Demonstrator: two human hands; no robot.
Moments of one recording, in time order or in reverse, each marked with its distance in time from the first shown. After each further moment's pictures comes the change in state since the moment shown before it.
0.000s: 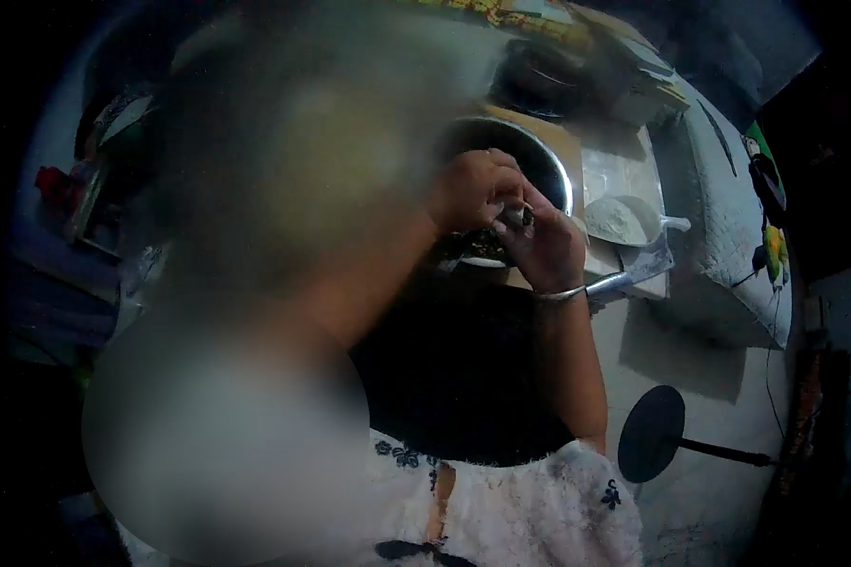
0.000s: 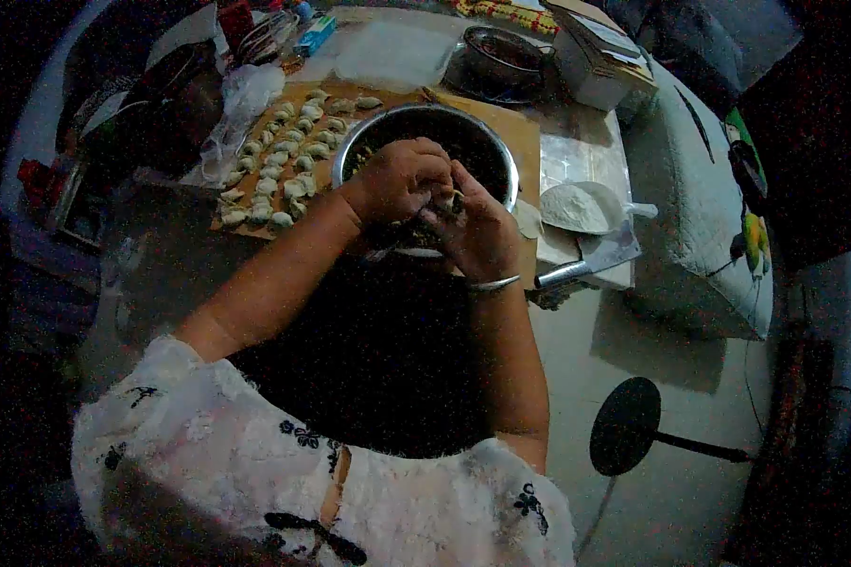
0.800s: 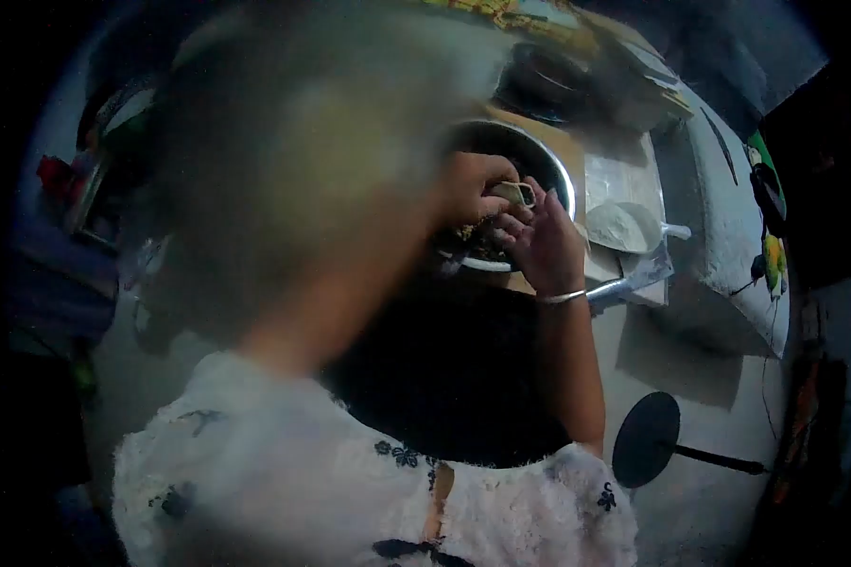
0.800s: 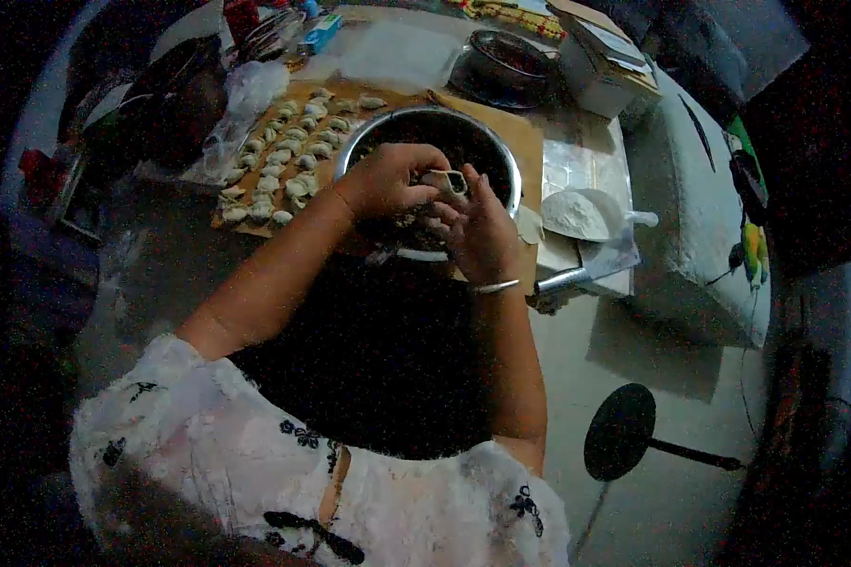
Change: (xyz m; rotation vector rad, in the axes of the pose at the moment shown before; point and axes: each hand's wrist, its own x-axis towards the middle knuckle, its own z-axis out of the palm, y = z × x) left_hand -0.007 -0.011 -0.008 -0.228 -0.174 -0.386; right_hand 0.004 -0.001 -0.004 -0.022 0.151 0.026
